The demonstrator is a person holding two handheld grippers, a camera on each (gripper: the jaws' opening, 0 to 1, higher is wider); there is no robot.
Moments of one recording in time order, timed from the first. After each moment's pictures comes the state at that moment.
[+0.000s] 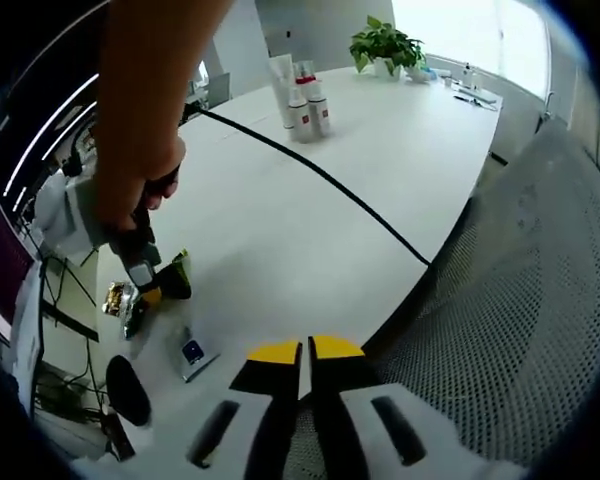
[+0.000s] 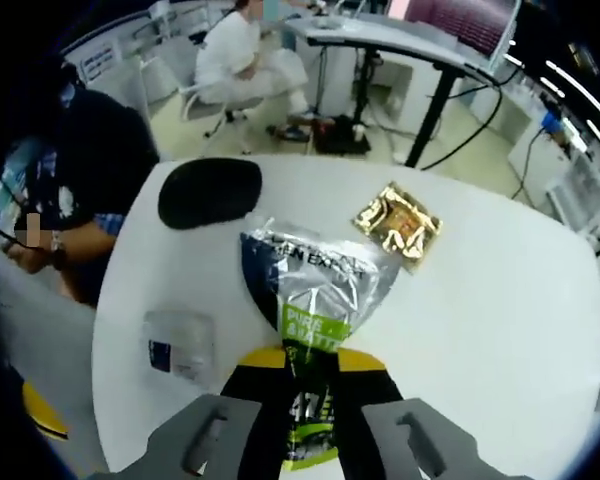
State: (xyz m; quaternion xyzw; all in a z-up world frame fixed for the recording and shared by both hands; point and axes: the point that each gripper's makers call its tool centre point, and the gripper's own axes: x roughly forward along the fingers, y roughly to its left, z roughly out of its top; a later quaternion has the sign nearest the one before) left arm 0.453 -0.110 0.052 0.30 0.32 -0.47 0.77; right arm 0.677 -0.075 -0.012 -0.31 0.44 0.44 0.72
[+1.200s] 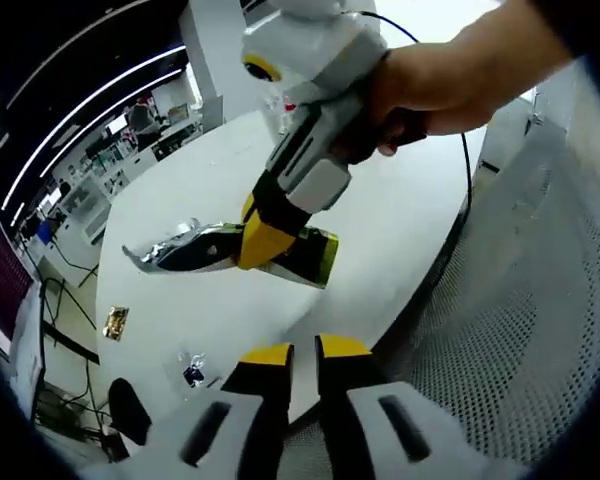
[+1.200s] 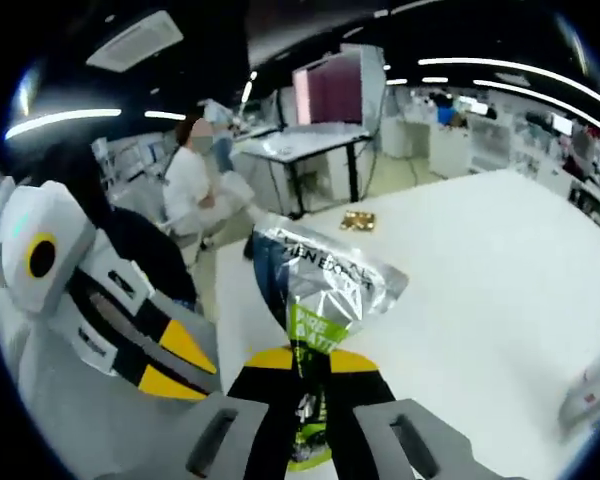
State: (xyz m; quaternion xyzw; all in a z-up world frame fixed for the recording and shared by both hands) left arm 0.447 -0.126 0.066 0.29 0.28 -0.50 0.77; right arm 0.502 -0.165 0.082 -0.04 0.32 0.35 0.88
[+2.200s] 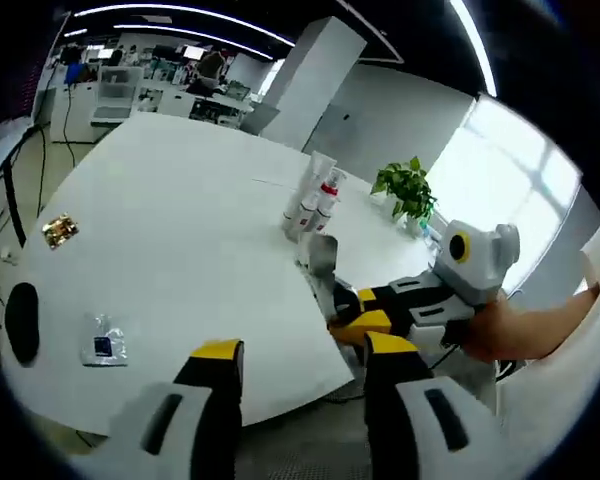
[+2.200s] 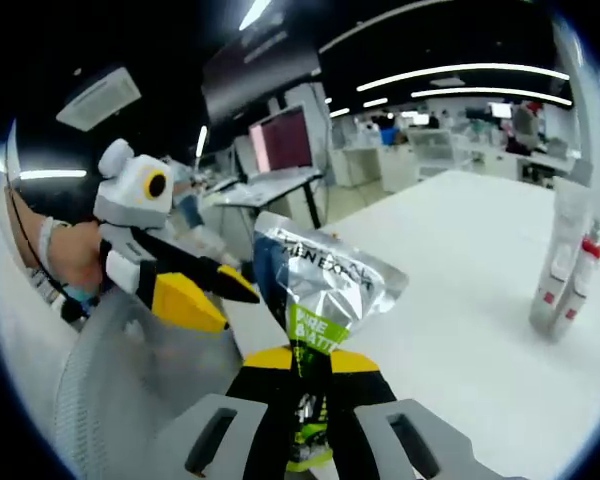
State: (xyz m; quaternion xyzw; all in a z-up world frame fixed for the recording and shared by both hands) left arm 0.451 -0.171 0.143 -0.14 0.37 -0.50 0.77; right arm 0.438 -0.209 0.110 0.06 0.27 0.27 0.92
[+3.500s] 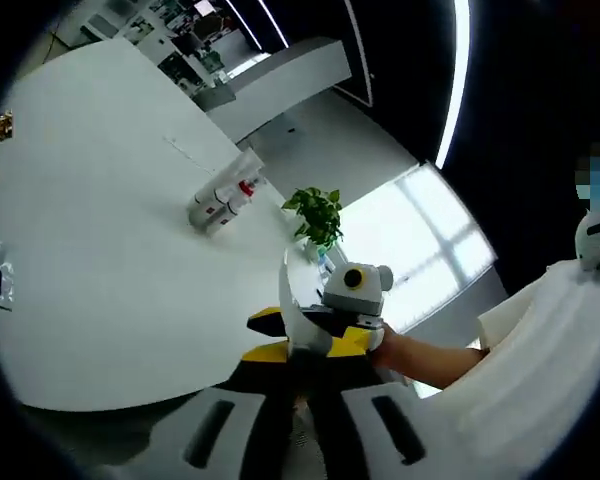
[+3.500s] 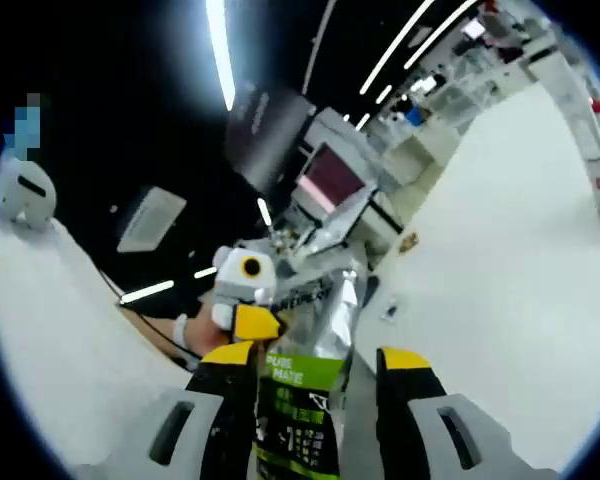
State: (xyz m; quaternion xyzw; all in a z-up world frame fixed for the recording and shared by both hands) left arm 0.397 -0.191 0.187 -0.31 0.39 -0.63 0.60; right arm 0.389 -0.203 0.163 0.36 0.26 0.42 0.79
